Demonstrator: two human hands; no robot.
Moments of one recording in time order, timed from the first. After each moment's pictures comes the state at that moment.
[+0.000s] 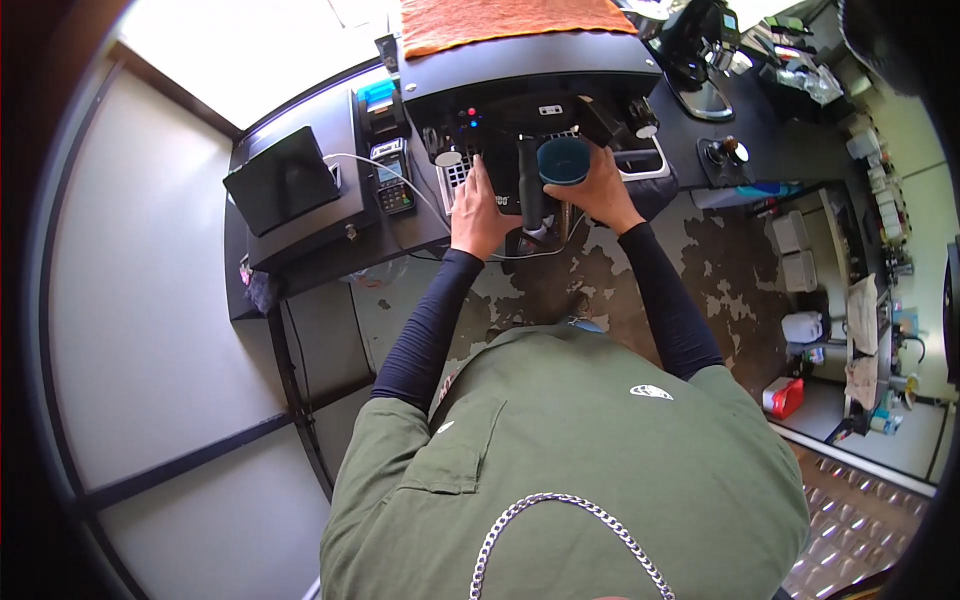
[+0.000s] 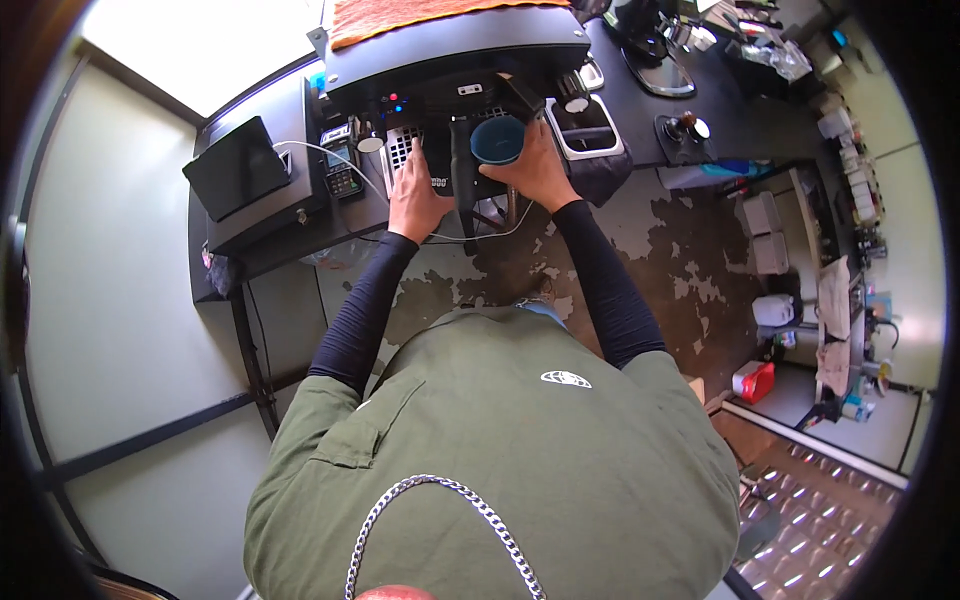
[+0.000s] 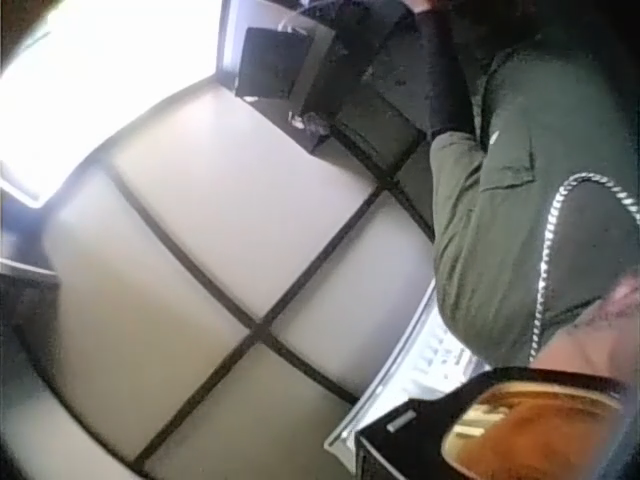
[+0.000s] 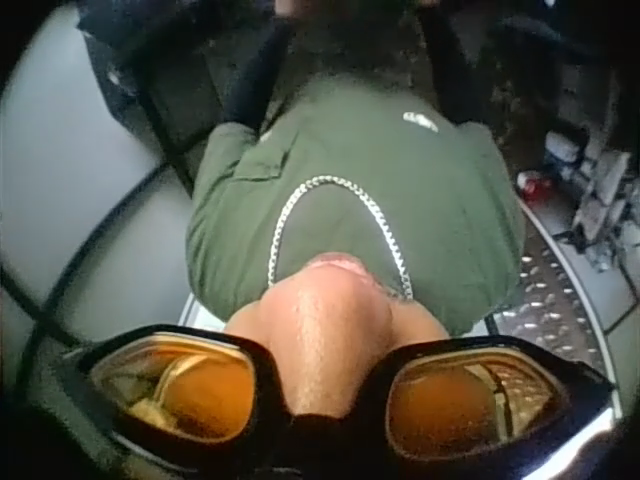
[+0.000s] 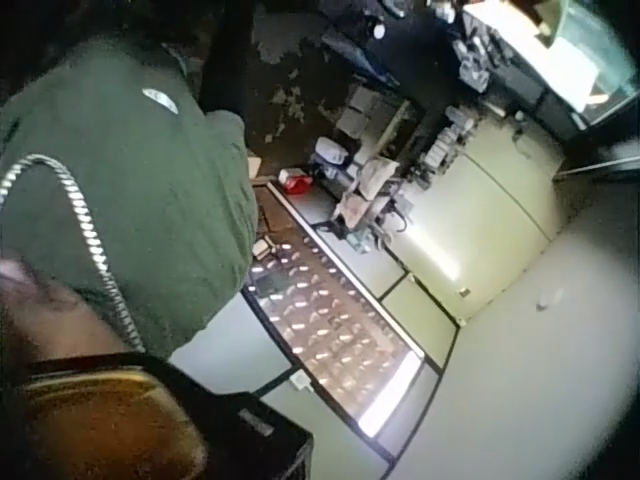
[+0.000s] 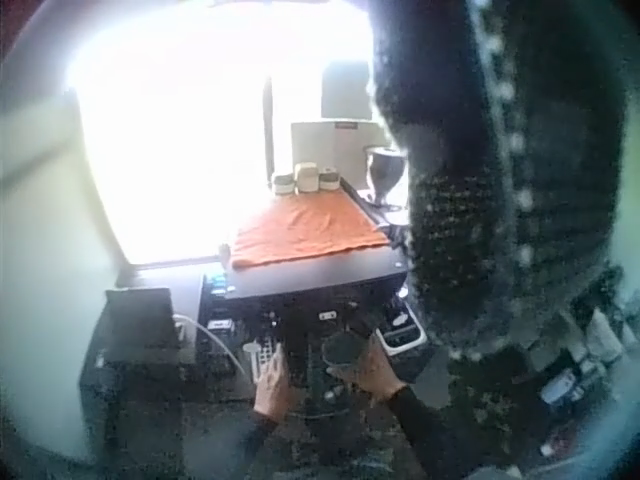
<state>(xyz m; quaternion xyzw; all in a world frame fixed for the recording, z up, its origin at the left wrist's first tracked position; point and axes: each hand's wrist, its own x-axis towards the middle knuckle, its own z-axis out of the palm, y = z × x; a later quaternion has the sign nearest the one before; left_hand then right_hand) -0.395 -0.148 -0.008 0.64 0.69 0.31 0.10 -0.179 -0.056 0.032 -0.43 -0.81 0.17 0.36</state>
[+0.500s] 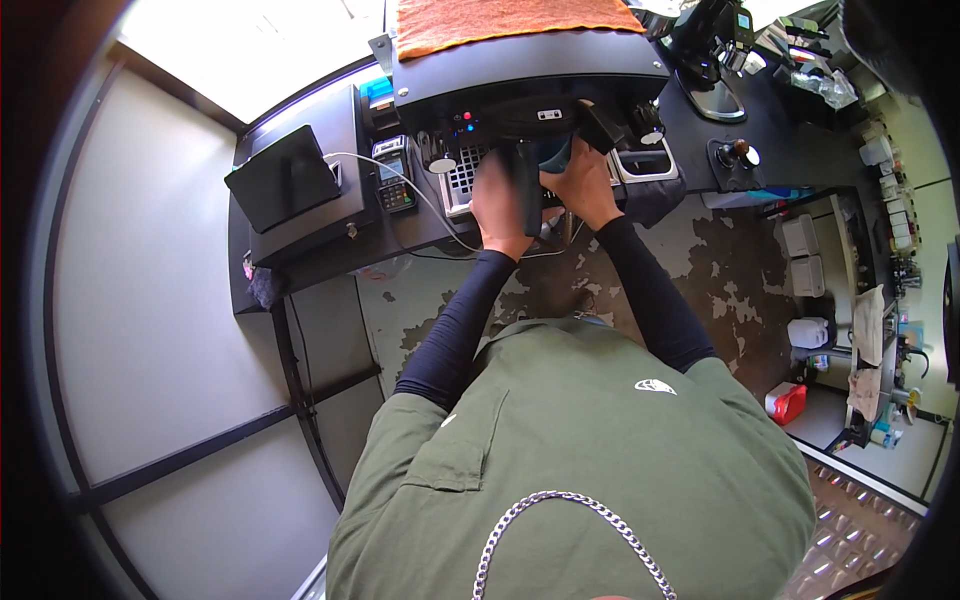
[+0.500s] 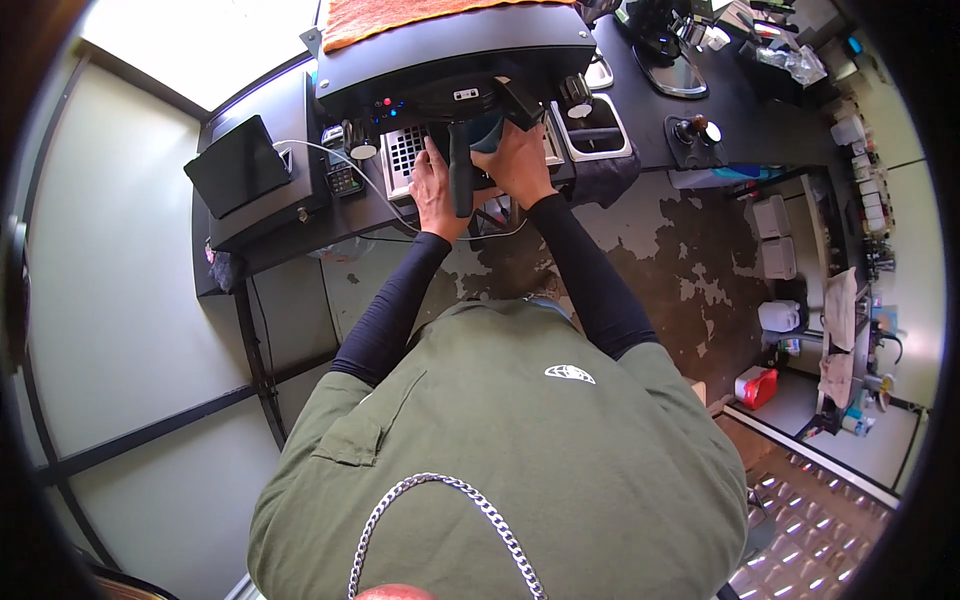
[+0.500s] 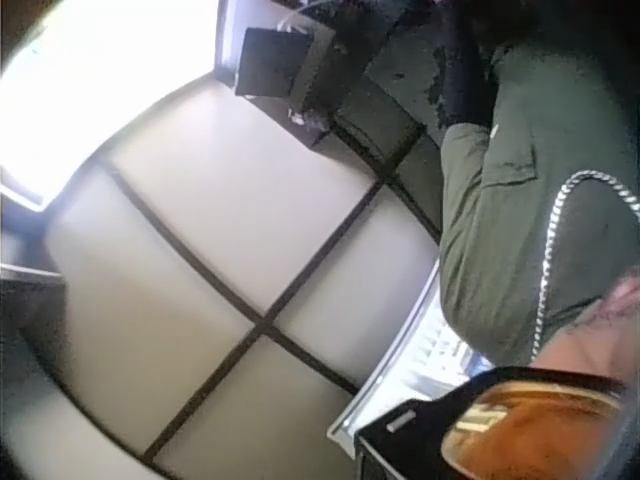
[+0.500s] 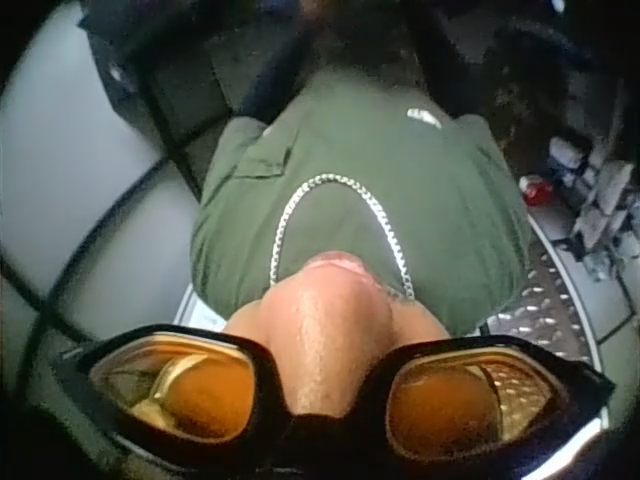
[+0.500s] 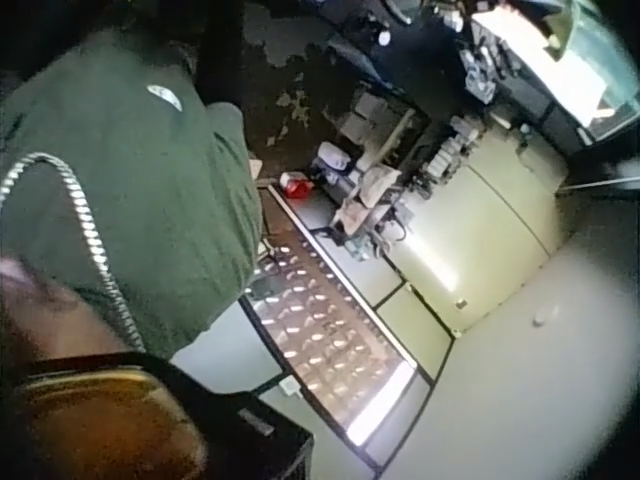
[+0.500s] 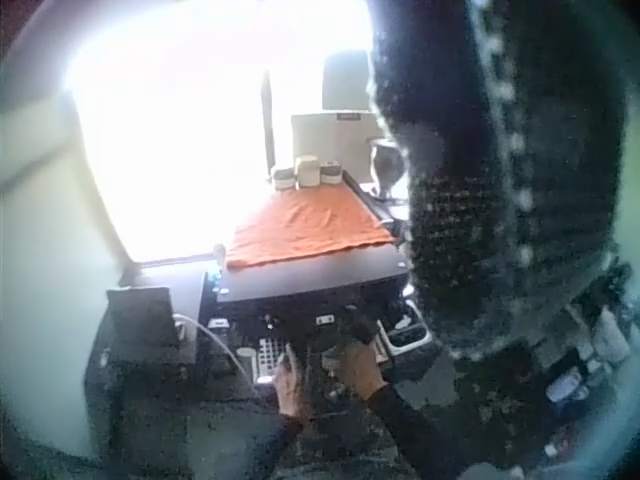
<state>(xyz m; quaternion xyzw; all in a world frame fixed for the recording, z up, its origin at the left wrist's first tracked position) -0.348 -0.131 -0.029 0.56 0.74 0.37 0.06 -0.215 -0.040 0.026 -0.44 -0.80 0.17 0.37</state>
